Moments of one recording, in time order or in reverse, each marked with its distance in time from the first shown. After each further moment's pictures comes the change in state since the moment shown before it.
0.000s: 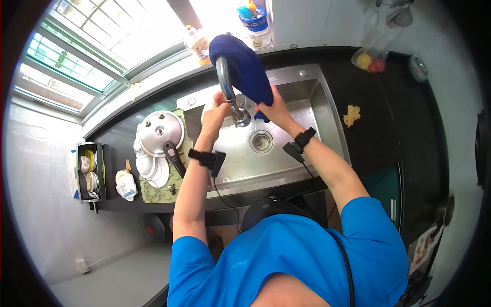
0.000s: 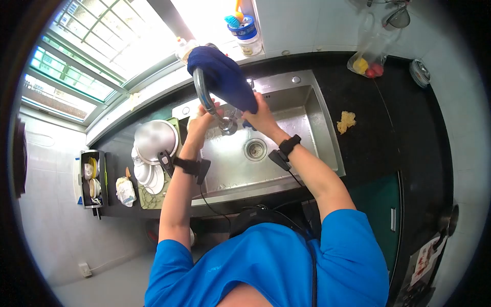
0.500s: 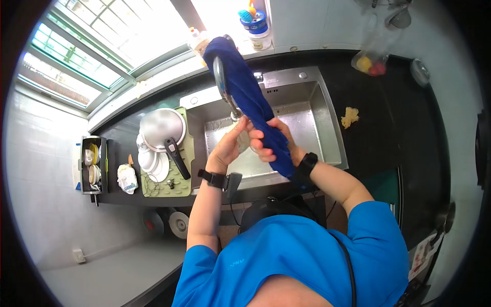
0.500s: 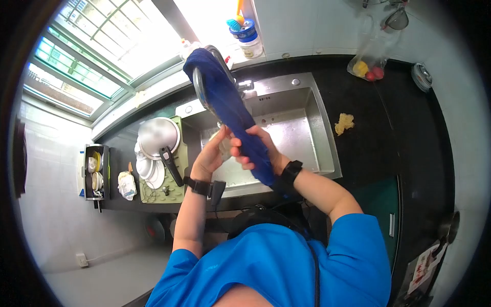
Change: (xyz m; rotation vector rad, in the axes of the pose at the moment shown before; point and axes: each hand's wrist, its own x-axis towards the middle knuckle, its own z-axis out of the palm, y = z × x) left_hand -0.074 -0.018 0.038 -0.625 -0.508 -0.152; right_hand -0.099 -0.065 -0.005 1.360 -0.724 0.705
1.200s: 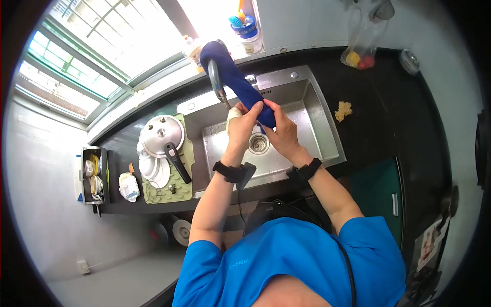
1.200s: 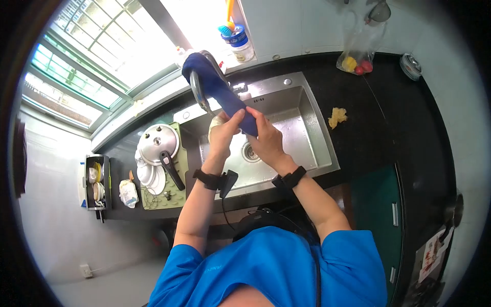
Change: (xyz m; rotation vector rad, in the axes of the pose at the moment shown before) left_hand 0.040 0.000 0.061 0.534 0.566 0.315; right_hand -0.014 0.011 0.017 -2.147 0.916 -0.960
